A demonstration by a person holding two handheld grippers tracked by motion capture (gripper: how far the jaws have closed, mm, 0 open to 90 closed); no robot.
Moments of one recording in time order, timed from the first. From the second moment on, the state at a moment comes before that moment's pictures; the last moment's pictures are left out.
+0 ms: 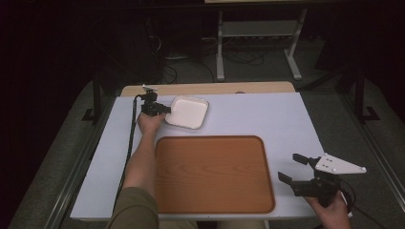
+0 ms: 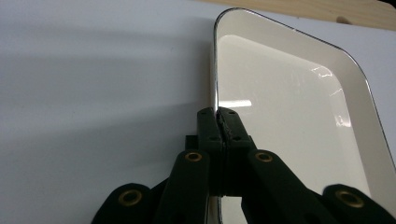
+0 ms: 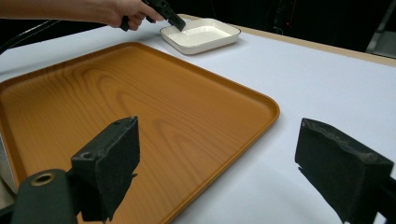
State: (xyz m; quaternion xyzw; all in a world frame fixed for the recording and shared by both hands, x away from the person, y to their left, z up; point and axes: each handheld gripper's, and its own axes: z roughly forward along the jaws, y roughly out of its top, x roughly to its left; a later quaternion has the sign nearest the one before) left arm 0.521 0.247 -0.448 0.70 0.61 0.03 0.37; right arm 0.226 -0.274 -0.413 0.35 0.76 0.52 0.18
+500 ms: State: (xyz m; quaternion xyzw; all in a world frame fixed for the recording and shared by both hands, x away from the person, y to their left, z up) left arm 0.506 0.251 -0.422 0.70 0.59 0.03 0.41; right arm 0.224 -0.272 -0.411 0.35 0.76 0.52 0.17
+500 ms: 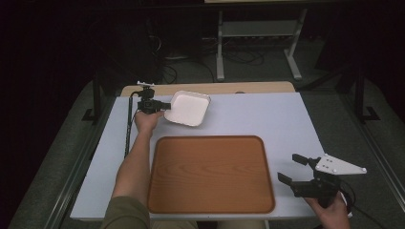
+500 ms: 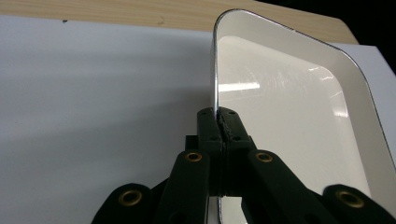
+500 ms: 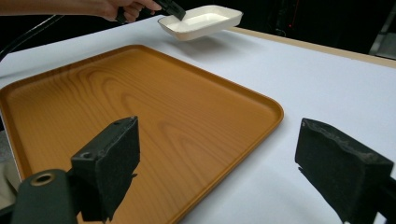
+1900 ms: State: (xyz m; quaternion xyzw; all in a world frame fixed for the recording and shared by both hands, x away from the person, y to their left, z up) left arm 0.447 0.268 -0.369 0.70 0.55 0.04 0.46; right arm 0.222 -0.269 -0.409 0.34 0.76 0.53 0.18
